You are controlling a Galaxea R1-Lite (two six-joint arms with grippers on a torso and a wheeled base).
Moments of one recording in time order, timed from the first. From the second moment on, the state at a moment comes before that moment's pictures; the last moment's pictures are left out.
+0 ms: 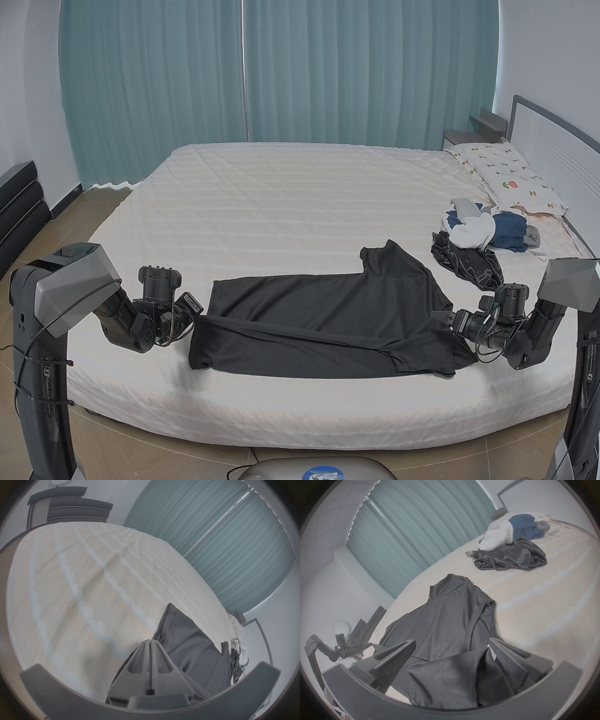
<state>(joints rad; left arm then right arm) -0.13 2.38 -1.05 -0.70 0.08 -0.86 -0.02 2.40 -0.73 -1.17 0.35 0.43</state>
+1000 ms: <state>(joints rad) -0.14 2.39 -1.05 -0.70 0.07 -0.86 -0.03 2.49 -0.78 -1.16 0.37 0.24</state>
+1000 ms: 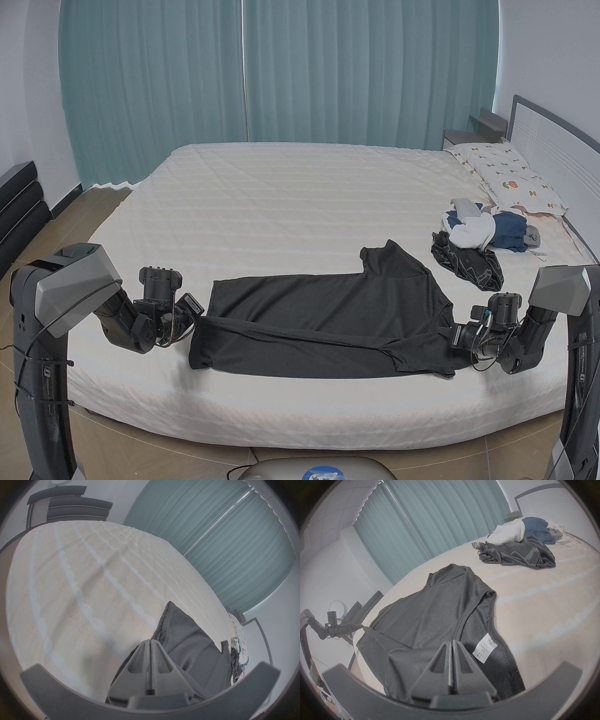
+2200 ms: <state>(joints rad) -0.15 2.42 -1.08 -0.70 0.07 -0.86 -0.06 2.54 -0.93 -1.20 0.28 0.44</state>
